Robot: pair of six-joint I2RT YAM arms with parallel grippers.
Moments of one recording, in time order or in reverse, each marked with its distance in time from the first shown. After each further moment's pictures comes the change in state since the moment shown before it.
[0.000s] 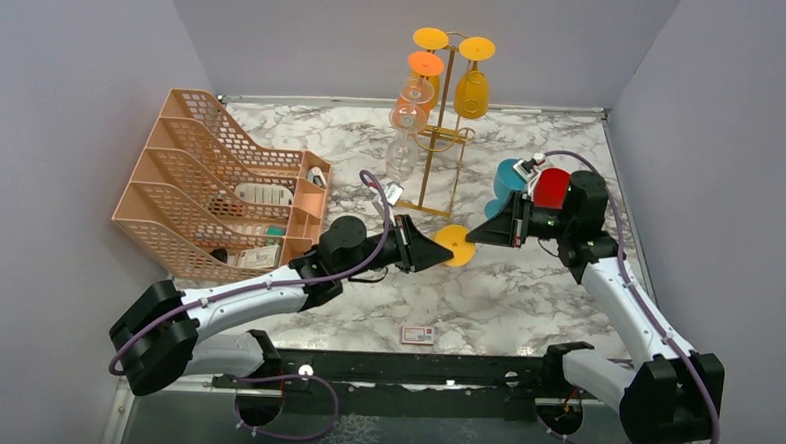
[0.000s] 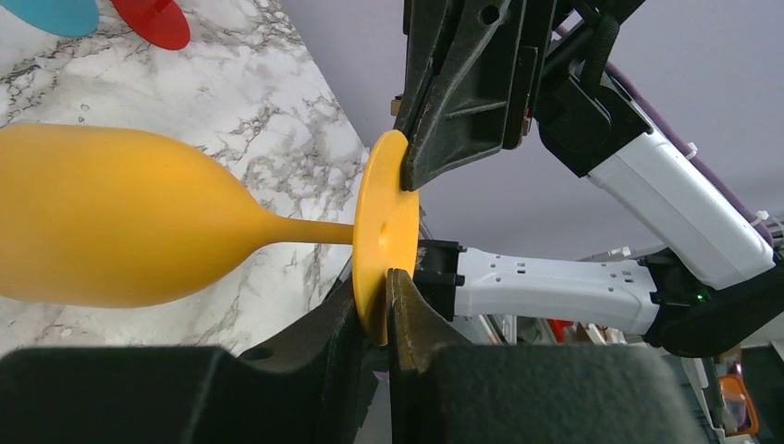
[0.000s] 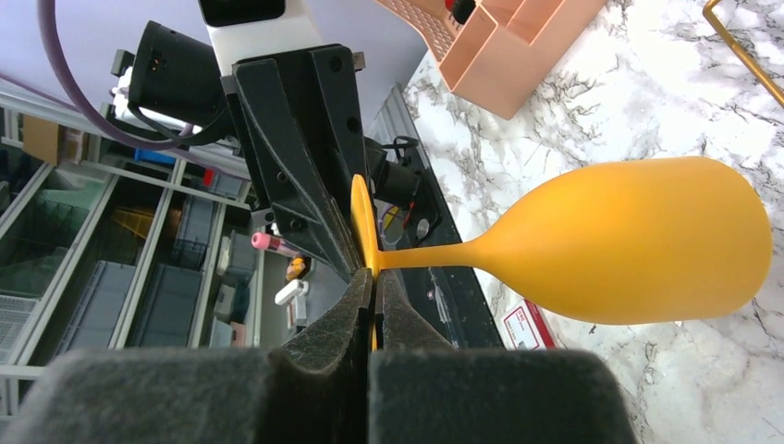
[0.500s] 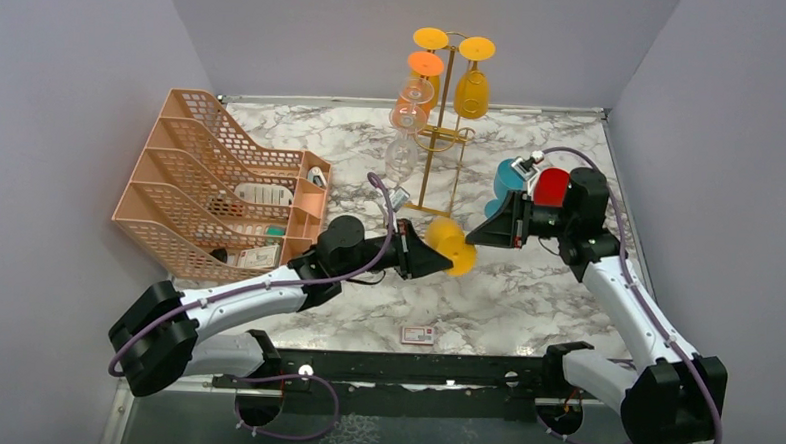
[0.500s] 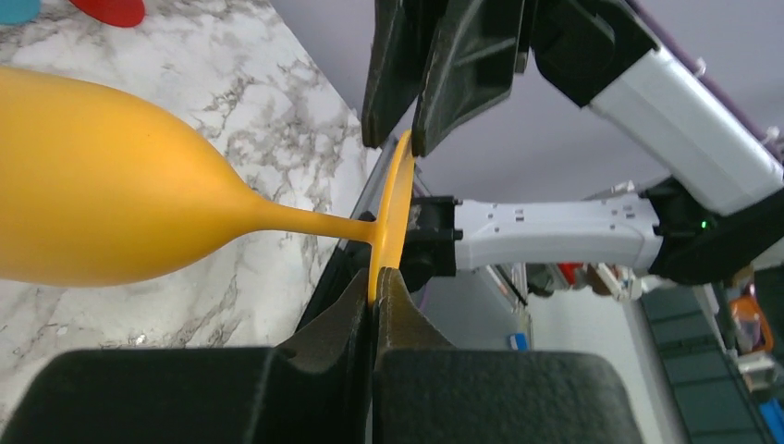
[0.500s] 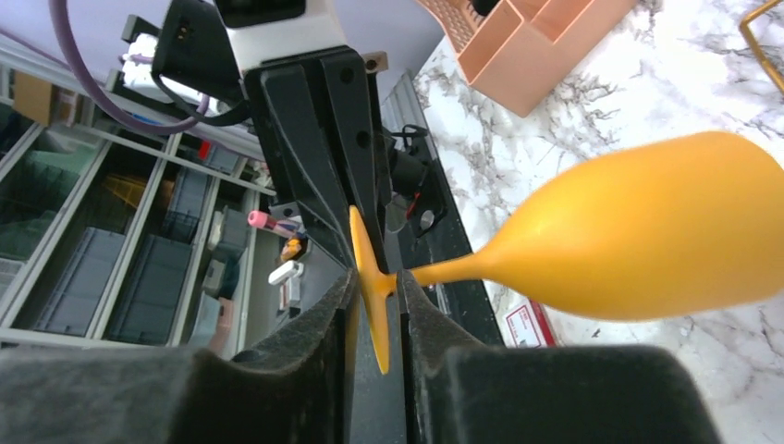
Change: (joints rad) left arm 0.008 -0.004 -0.004 0.014 0.116 0.063; right arm 0.006 -0.002 0.031 -0.039 -0.036 -0.059
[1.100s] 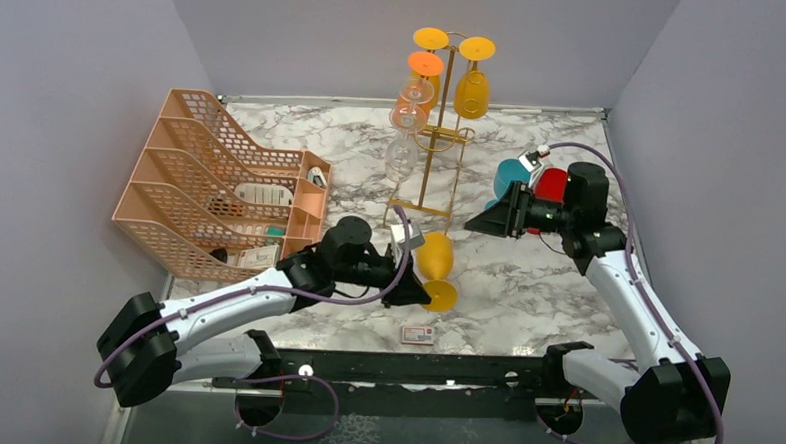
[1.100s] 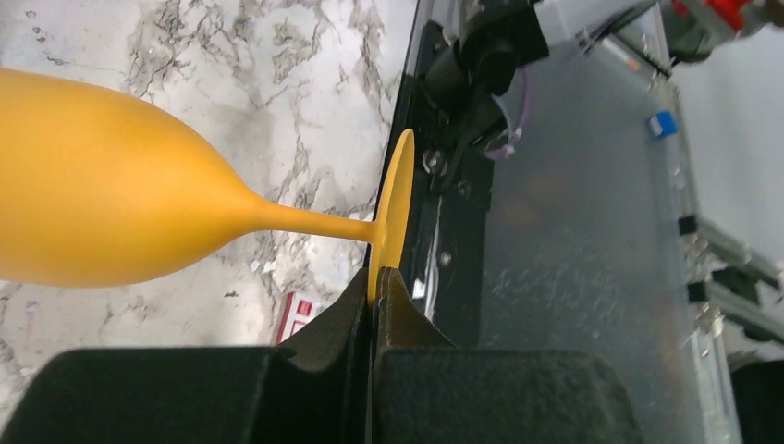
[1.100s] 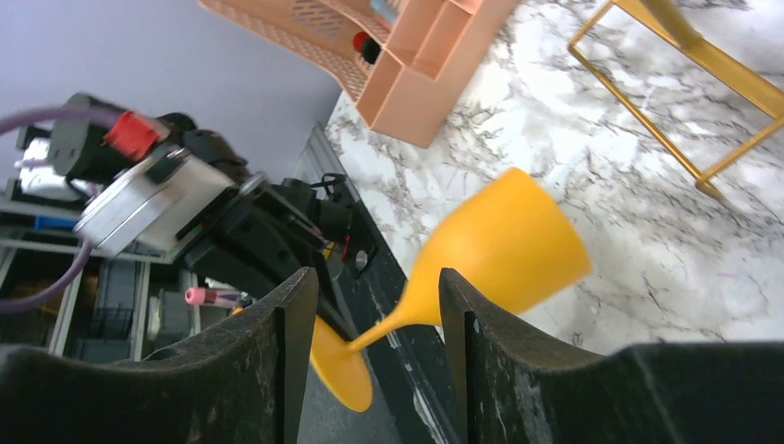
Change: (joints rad) left arm -0.007 -0.067 0.032 -0.409 0.258 0.548; right arm 0.002 0.004 0.083 -0.193 0.240 -0.105
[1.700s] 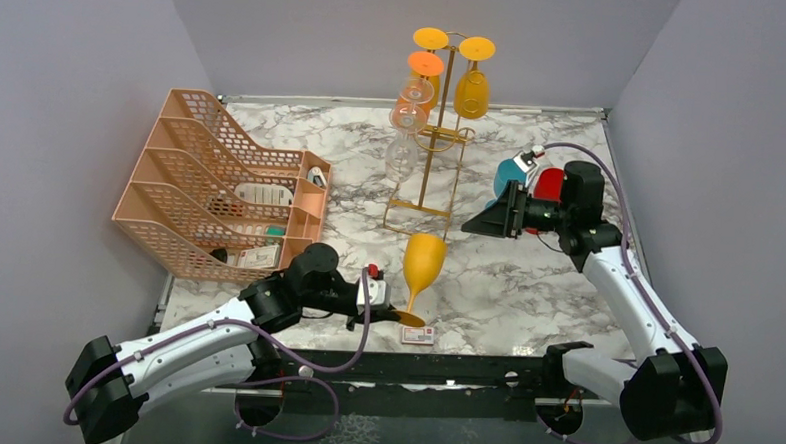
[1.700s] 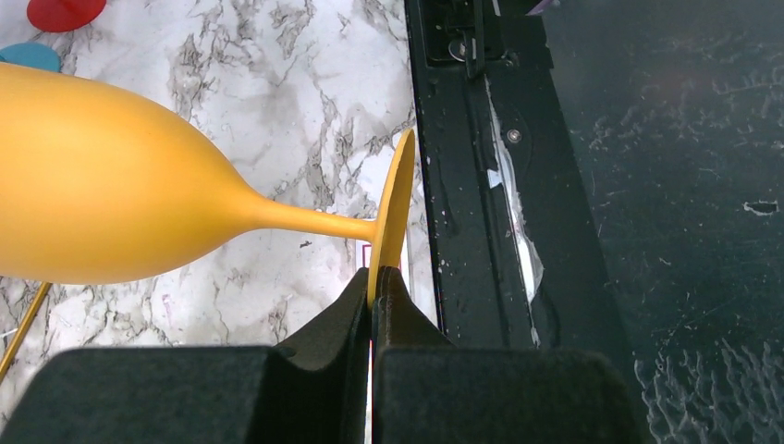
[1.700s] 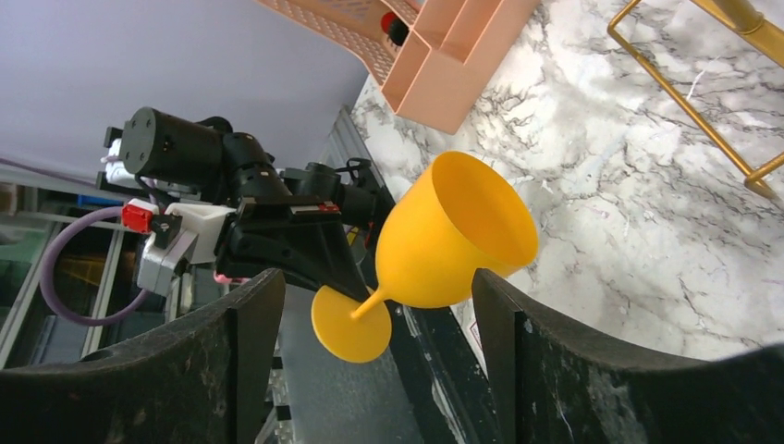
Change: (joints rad) left arm 0.000 -0.343 -0.208 -0.181 0.062 0.631; right arm 0.001 0.036 -0.006 0.015 -0.042 0.027
